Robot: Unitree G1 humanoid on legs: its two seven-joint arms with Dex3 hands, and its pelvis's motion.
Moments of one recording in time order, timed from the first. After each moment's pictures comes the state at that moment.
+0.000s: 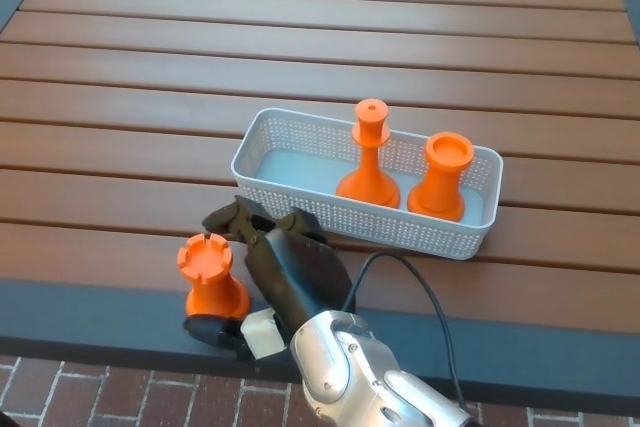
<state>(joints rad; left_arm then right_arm) 0.25 -0.06 0.27 1.11 -0.26 -0.52 -0.15 -0.53 0.12 0.77 0.47 -0.40 0.34 -0.35</state>
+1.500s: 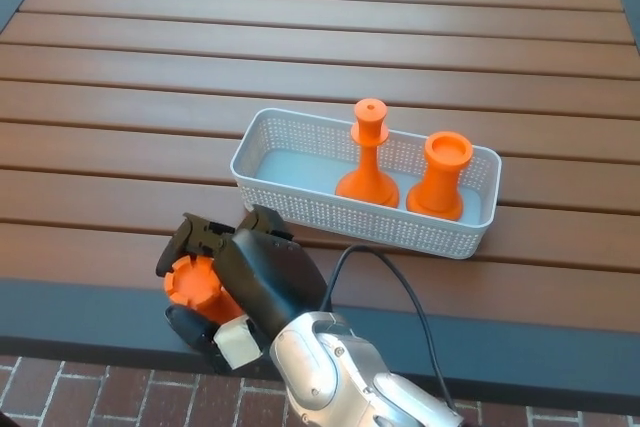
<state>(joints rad) 0.25 -0.06 0.27 1.12 -0.26 -0.52 -0.16 -0.53 0.12 0.82 0.41 -0.42 0.32 -0.31</state>
